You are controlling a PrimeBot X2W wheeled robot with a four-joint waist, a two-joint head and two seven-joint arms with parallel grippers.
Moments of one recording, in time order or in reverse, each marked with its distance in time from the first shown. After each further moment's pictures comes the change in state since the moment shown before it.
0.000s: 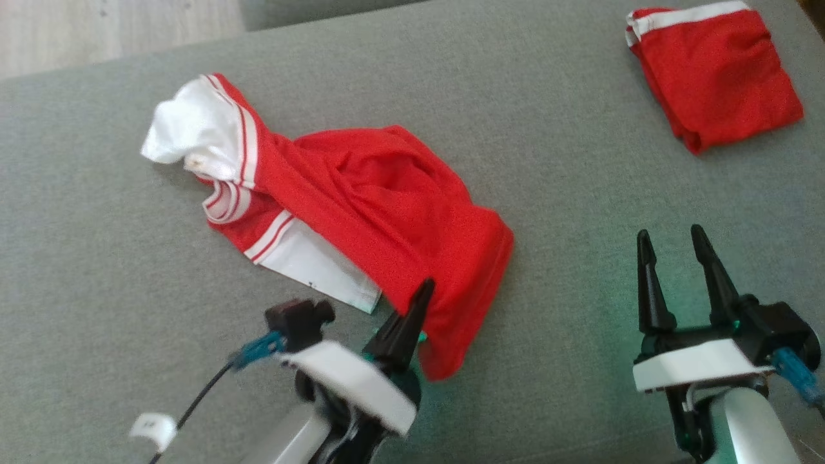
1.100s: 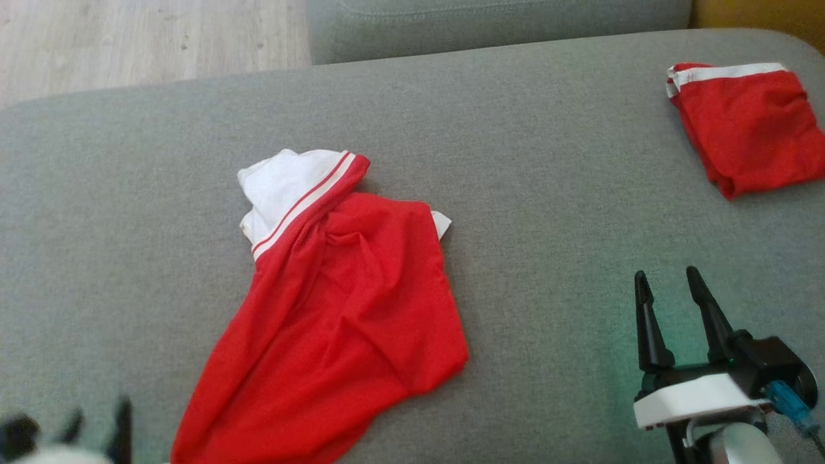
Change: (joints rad) left arm 0.483 0.648 0.278 -0.248 -0.024 0.443 0.050; right arm 0.085 0.000 0.000 0.014 0.001 0.000 0.000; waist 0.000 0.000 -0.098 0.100
